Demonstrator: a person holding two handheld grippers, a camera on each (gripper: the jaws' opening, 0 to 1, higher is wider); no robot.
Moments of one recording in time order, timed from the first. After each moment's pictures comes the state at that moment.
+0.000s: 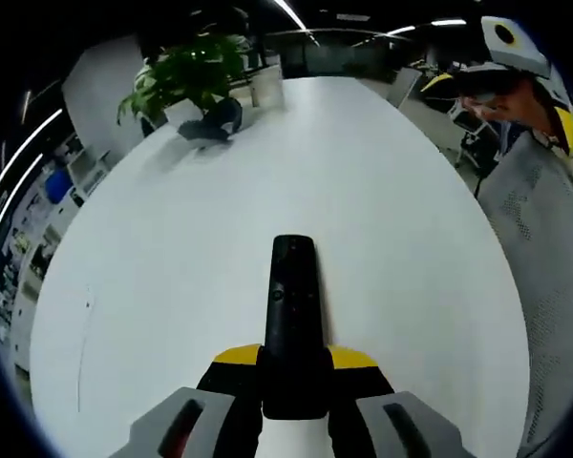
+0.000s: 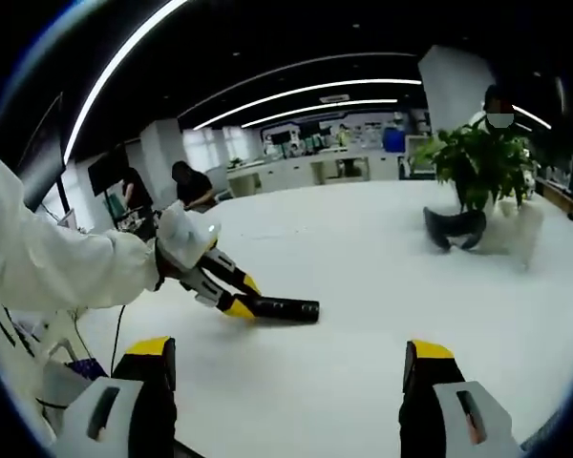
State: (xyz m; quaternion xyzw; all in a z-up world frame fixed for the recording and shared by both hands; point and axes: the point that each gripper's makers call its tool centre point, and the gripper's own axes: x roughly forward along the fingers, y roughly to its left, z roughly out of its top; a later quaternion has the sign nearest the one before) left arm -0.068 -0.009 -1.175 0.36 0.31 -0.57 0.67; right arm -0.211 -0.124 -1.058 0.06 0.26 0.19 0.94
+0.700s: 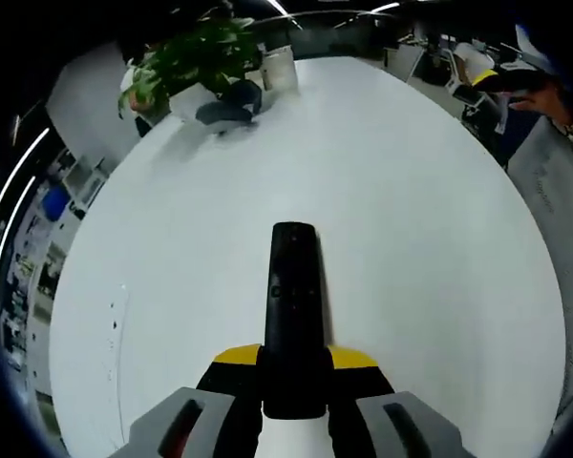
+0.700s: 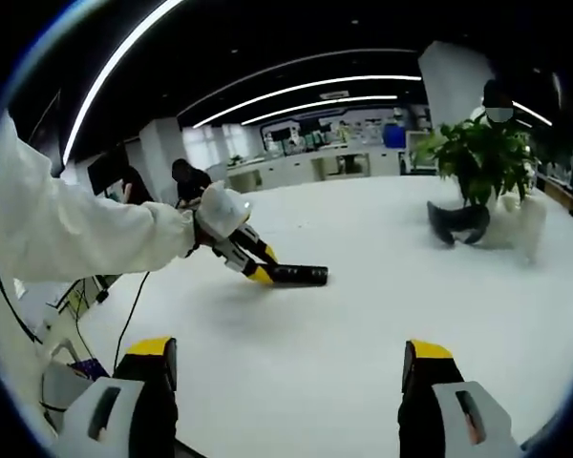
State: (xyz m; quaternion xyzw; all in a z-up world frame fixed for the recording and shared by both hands) left arm 0.012 -0.002 -1.182 0.41 0.31 -0.56 0.65; right arm -0.211 -0.117 -1.062 0.07 0.27 0.20 0.94
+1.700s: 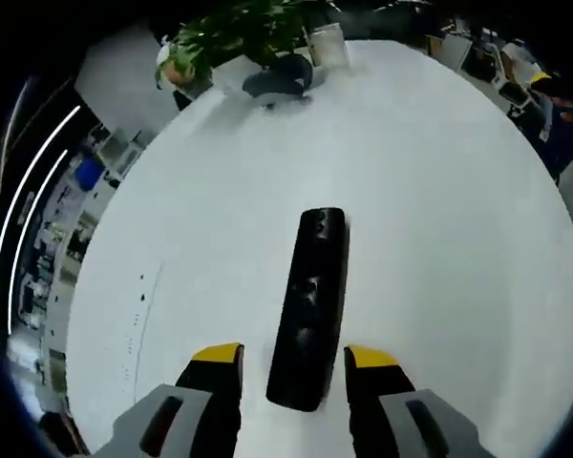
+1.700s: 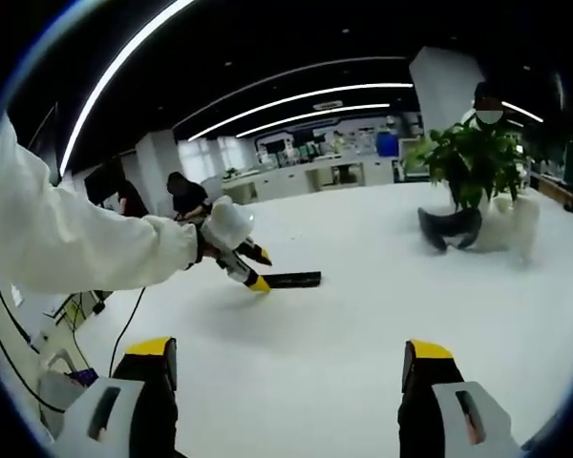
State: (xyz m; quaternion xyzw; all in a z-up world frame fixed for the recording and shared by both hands) left arm 0.037 0.009 -1.181 0.37 0.35 -0.44 0.74; right arm -0.203 -0.130 -1.058 0.08 0.24 0.18 0.95
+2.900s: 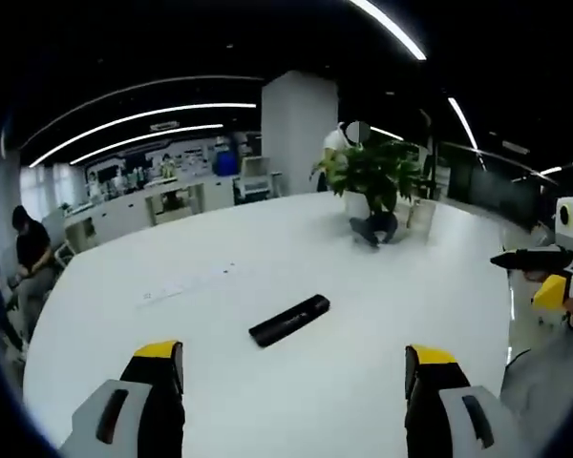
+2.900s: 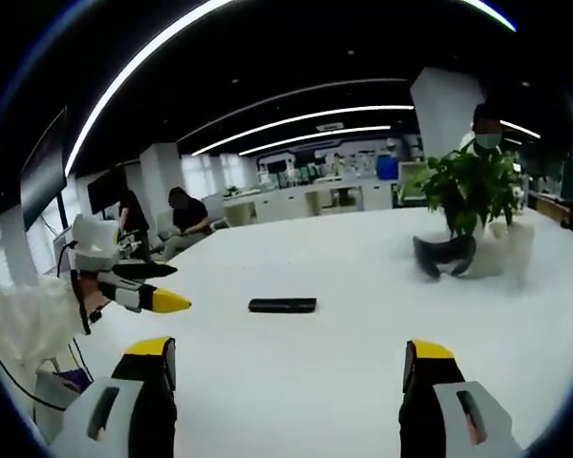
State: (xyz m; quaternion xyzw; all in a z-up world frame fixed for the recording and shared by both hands) left arm -0.104 0.070 -1.048 0.07 0.22 -0.29 0.93; right arm -0.199 -0.137 -1.032 0.06 0.19 0.18 0.96
